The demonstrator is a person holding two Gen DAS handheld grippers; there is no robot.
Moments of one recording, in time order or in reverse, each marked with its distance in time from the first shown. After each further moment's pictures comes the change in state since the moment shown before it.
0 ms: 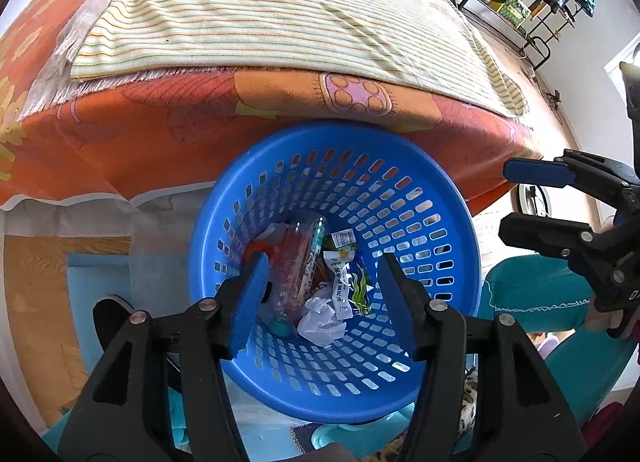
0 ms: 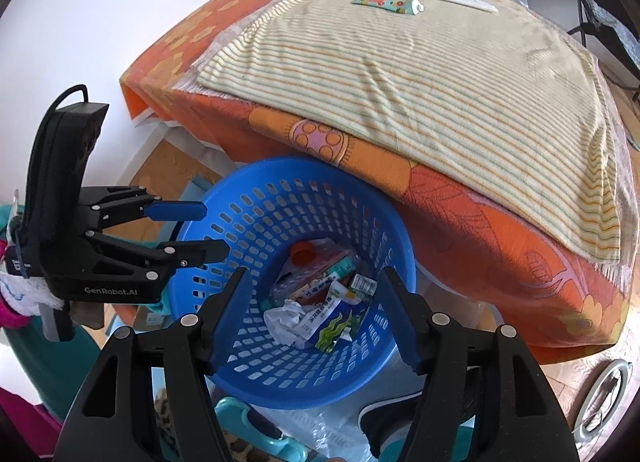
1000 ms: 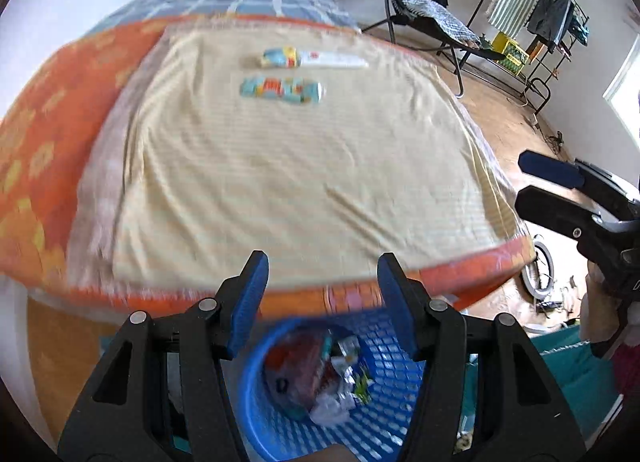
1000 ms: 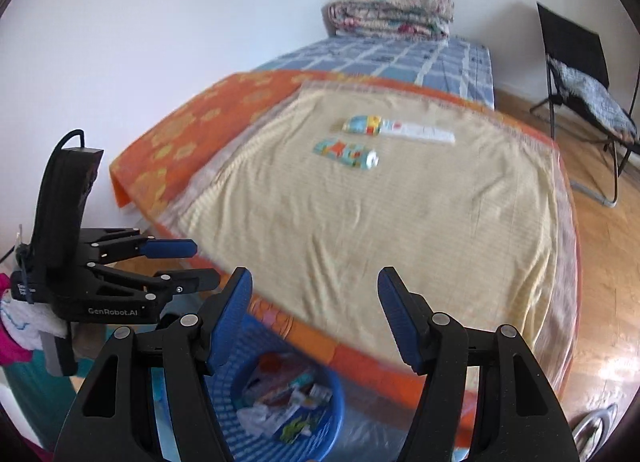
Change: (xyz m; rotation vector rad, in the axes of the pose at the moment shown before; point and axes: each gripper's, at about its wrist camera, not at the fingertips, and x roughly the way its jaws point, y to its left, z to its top) left arm -0.059 -0.007 0.125 0.026 -0.226 0.052; right arm -0.078 -0.033 0.097 -0.044 -0.343 -0.101
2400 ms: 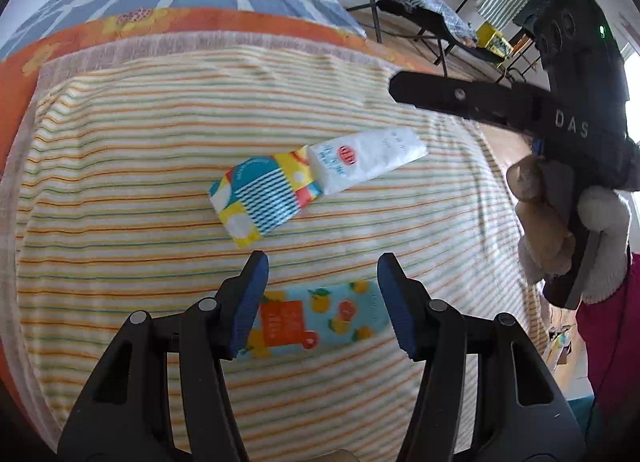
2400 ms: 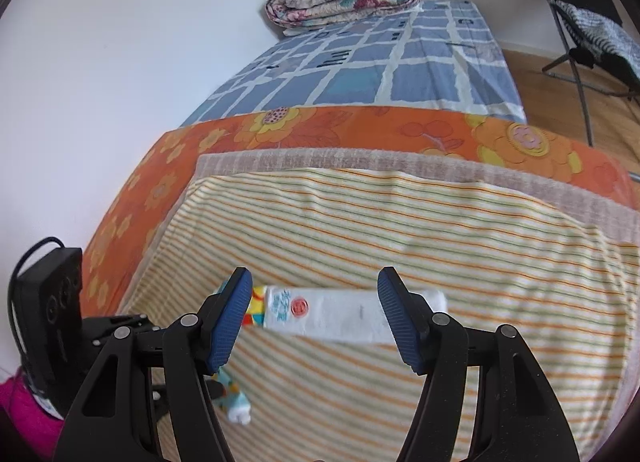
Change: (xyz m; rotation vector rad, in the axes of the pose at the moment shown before) left arm 0.197 0.067 0.212 0.032 0.138 -0.195; right arm 0.247 -0.186 0.189 0.256 0.074 0.116
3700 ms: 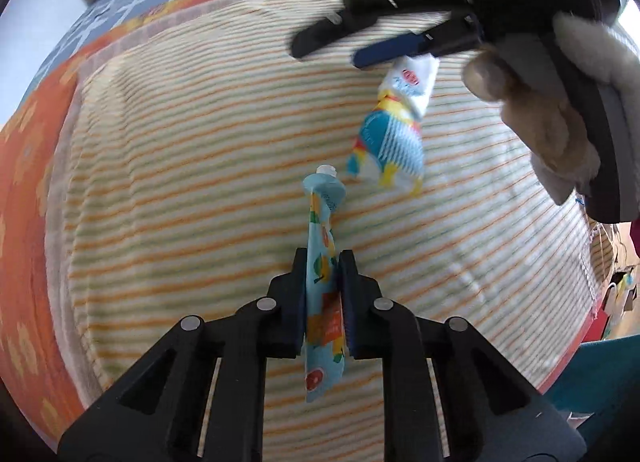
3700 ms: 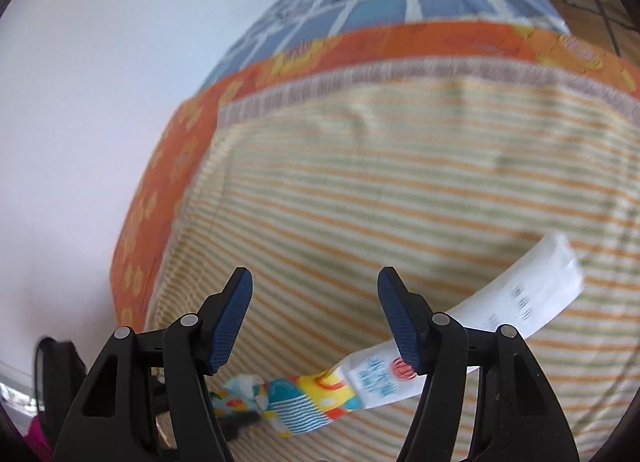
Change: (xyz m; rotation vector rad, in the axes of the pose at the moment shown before) left arm -0.009 -0.034 -0.081 0.151 0.104 0.275; right arm 0.049 0.026 -0.031 0.113 0.225 0.126
